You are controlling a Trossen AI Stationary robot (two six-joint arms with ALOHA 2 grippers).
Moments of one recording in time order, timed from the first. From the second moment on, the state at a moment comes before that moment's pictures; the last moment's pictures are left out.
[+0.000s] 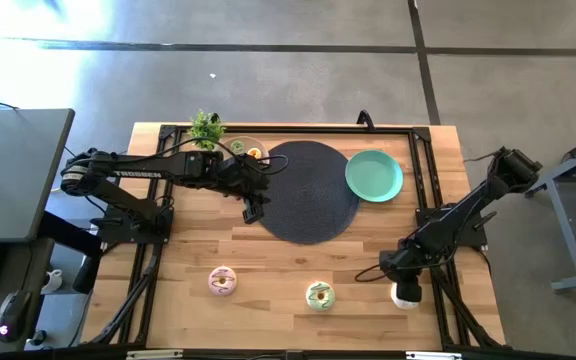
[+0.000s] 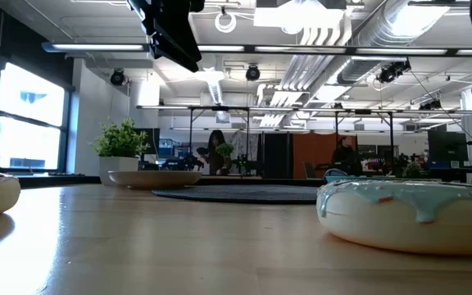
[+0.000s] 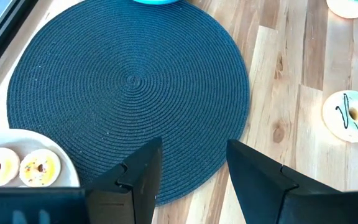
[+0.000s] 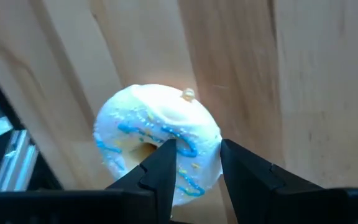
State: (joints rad) left arm 0.05 1.37 1.24 -0.70 -0.10 -0.21; right arm 0.66 1.27 0.55 -0.63 -0.33 0.95
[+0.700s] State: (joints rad) left arm 0.05 1.37 1.24 -0.67 -0.16 -0.21; right arm 0.54 1.27 0.64 -0.53 0.02 0.90
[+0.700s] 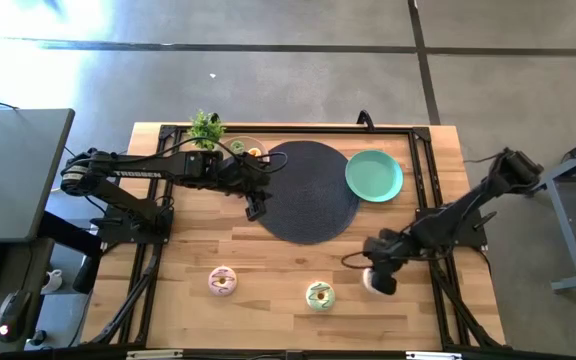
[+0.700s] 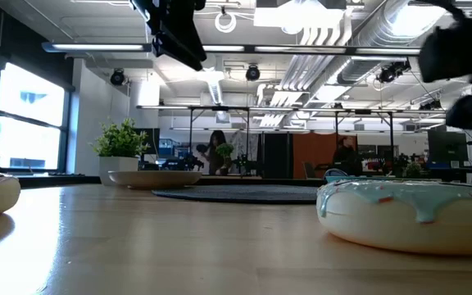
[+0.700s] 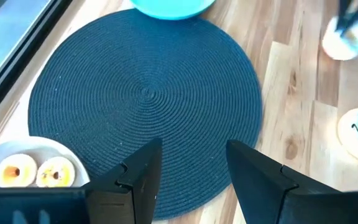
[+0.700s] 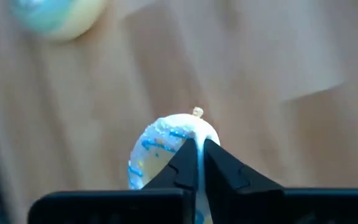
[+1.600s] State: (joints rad) left arm 0.05 1.37 1.24 -0.65 -0.09 -0.25; right arm -0.25 1.12 0.72 -0.61 0.55 0.30
